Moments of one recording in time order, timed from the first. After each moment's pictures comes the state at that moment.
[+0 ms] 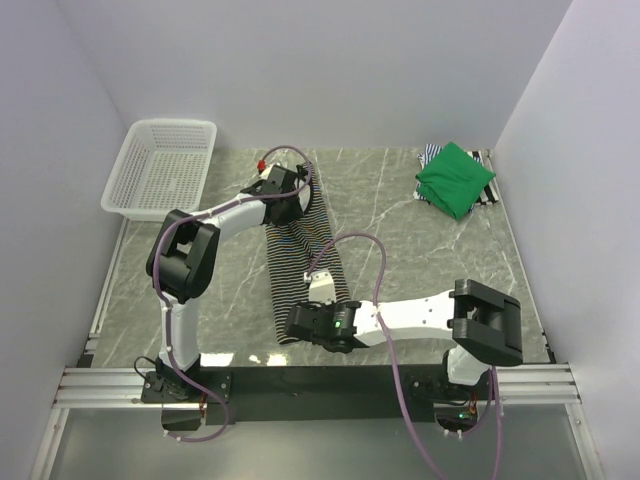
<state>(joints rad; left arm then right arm) -0.48 2.02 1.44 -0.30 -0.18 -0.73 1.34 1.62 0.93 -0.51 0.57 0.98</state>
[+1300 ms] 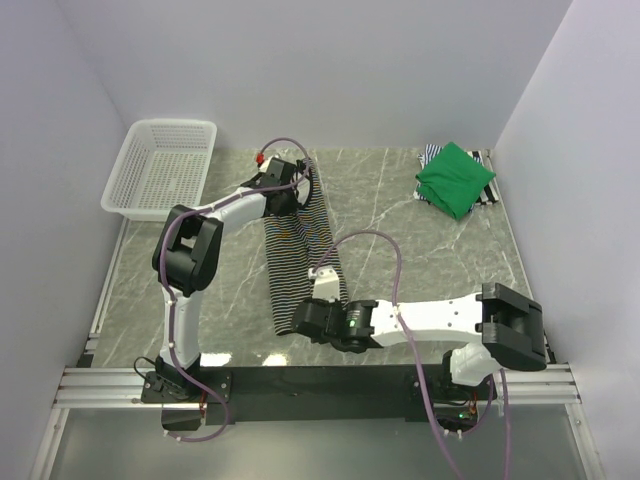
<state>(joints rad) -0.45 2.09 1.53 -0.28 -0.15 -0.75 1.35 1.50 0.88 -0.47 0.50 0.98</state>
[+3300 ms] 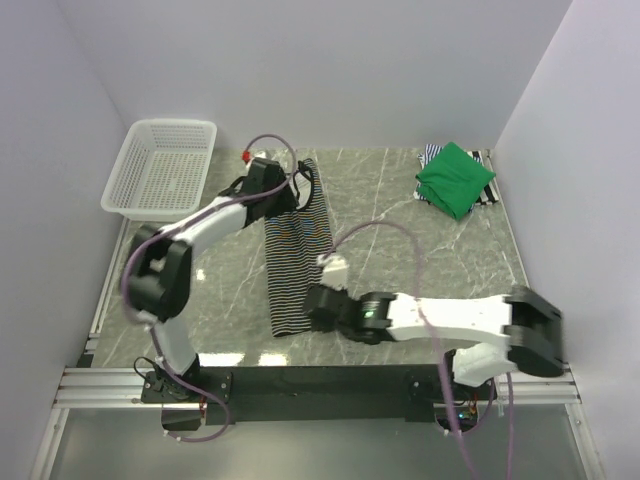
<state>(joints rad) -0.44 1.87 1.36 -0.22 -0.08 -0.74 1.30 1.44 0.90 -0.45 0.50 0.91</state>
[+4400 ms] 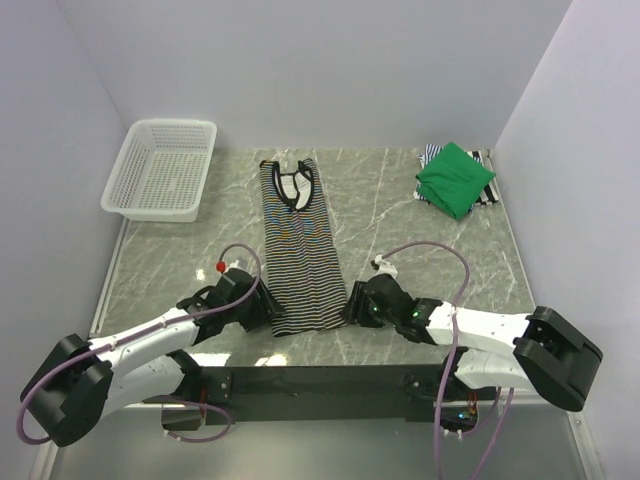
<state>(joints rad) -0.67 1.03 0.33 -0.15 0.04 -1.13 0.89 1.17 0.37 0.00 0.11 0.93</state>
